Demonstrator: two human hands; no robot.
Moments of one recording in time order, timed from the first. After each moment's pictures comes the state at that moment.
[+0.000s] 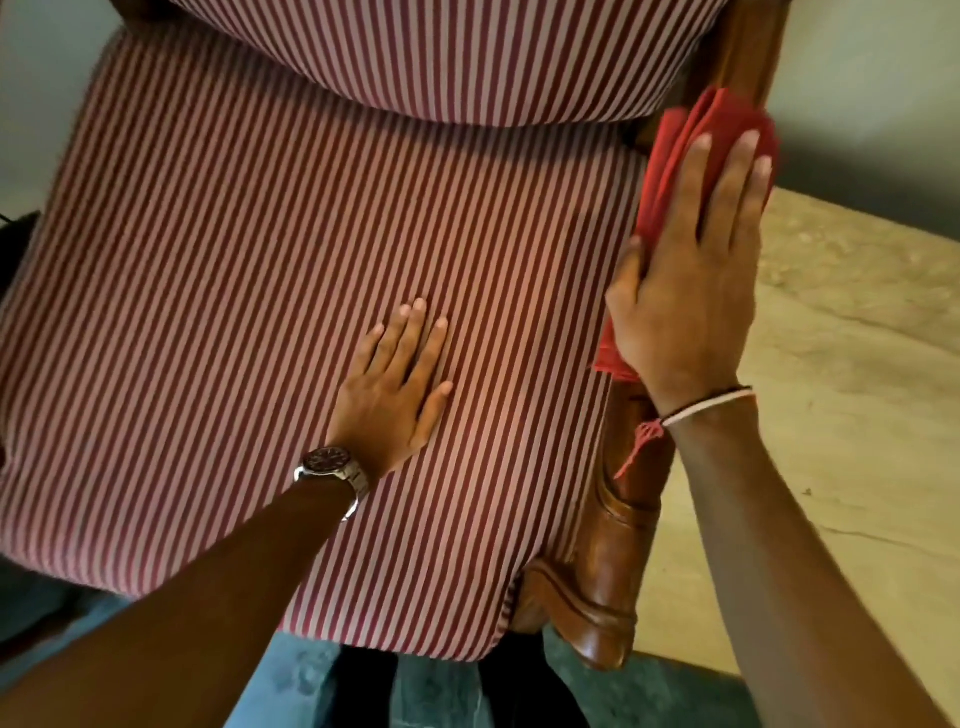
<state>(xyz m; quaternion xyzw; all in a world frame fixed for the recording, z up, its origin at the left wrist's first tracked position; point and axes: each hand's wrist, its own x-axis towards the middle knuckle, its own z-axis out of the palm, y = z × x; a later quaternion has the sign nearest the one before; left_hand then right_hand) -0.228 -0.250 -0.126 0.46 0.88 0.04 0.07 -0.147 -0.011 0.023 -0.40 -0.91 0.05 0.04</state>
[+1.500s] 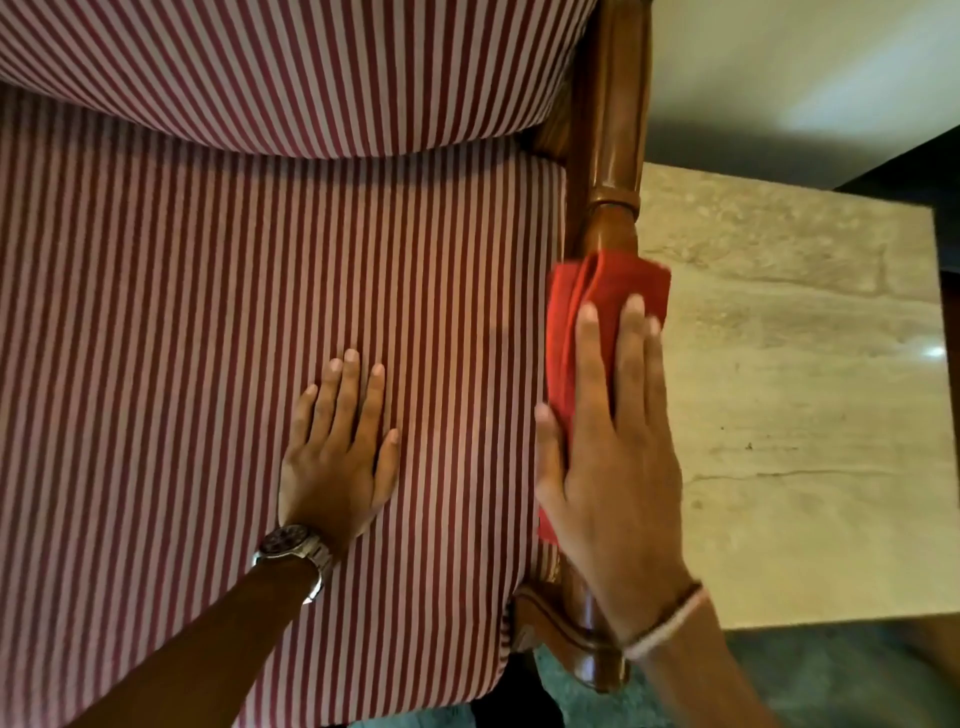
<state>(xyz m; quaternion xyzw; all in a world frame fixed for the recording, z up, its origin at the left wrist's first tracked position) -0.228 -0.250 -0.130 0.46 0.88 0.05 0.04 -0.084 -0.086 0.022 -0.43 -0.90 0.09 0.00</state>
